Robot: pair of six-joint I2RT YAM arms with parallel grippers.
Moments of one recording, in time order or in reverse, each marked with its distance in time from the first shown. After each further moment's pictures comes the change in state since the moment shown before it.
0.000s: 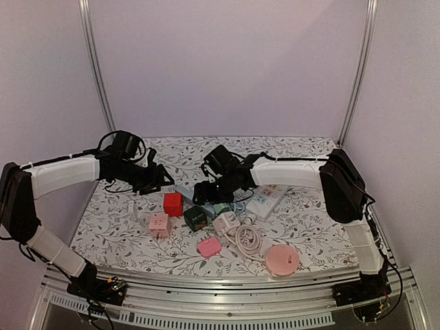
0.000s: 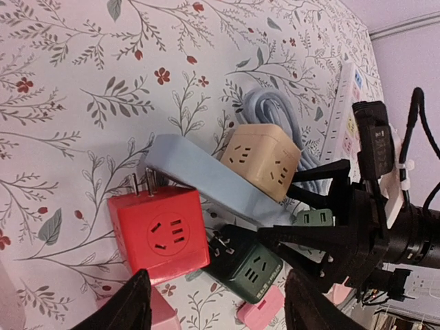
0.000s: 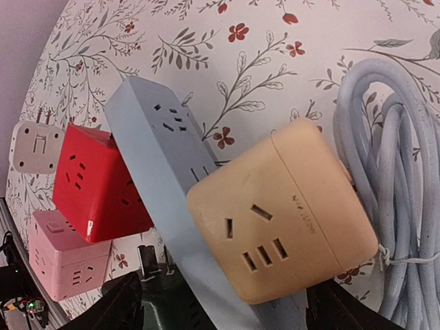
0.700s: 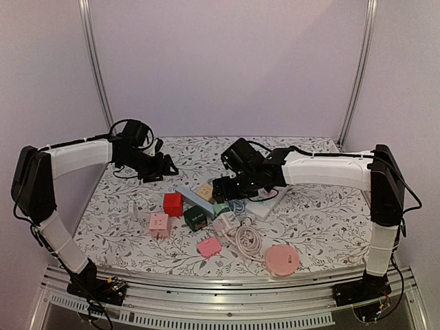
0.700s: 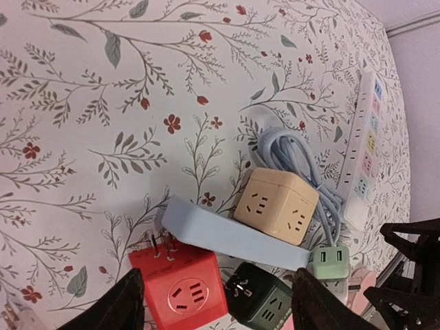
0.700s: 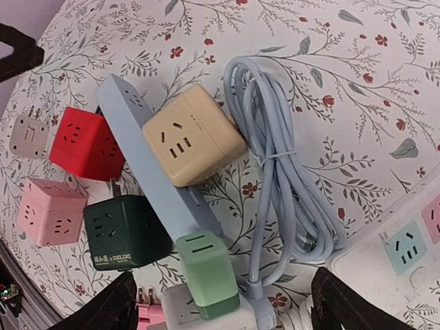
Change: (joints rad) left arm 0.028 0.210 0.218 -0.095 -0.020 0.112; right arm 0.034 -0.348 -0.287 -0.045 0.248 -0.022
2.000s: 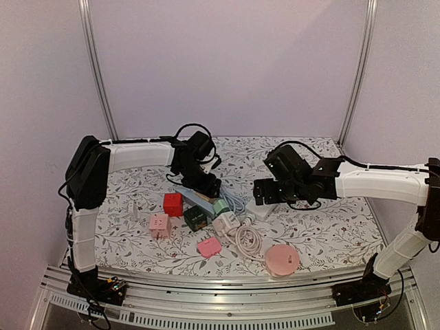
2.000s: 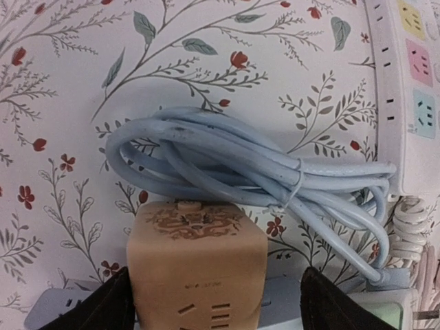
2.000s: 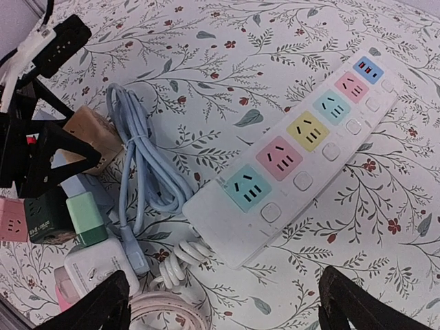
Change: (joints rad) left arm -0.348 0.433 0.440 -0.184 -0.269 0.282; right arm -0.042 -0.425 -0.449 0.022 0.257 0.069
